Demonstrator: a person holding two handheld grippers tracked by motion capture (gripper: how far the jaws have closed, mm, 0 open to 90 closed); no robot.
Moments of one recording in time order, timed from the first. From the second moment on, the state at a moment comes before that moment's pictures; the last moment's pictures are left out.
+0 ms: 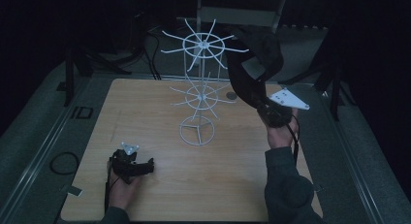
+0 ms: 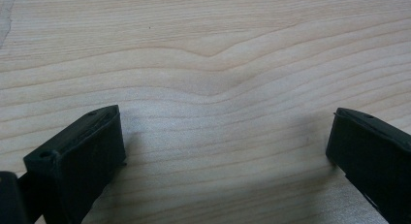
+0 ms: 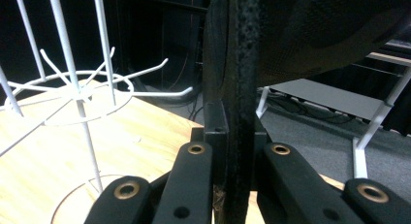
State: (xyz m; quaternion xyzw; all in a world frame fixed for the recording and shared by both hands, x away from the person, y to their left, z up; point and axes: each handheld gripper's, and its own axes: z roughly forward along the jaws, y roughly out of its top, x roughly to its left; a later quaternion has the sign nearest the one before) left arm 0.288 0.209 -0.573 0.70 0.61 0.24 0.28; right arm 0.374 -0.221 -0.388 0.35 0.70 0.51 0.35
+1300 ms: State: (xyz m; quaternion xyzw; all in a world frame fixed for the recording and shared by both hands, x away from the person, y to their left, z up) left arm 0.288 0.209 -0.572 0.70 0.61 0.24 0.28; right arm 0.378 -0.194 -0.410 0.30 0.76 0.46 0.35
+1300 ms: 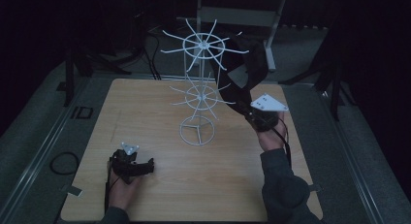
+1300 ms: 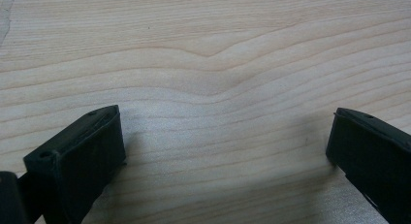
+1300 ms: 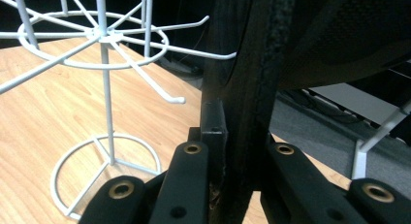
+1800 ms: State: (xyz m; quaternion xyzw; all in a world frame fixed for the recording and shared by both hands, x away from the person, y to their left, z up) left arm 0.288 0.208 -0.573 0.70 0.61 0.24 0.28; right arm 0.379 -0.194 -0.414 0.31 0.77 0.47 0.32
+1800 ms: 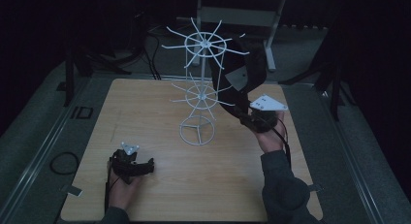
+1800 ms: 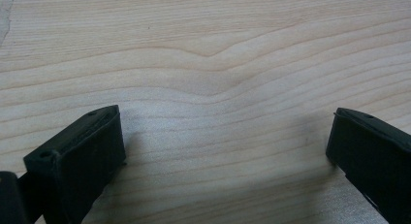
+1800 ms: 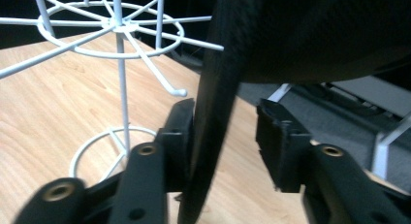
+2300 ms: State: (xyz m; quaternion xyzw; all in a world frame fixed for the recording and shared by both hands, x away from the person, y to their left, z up) left arm 0.288 0.208 -0.573 0.70 0.61 0.24 0.28; right arm 0.372 -0.199 -0.427 0.34 0.77 0.47 0.26
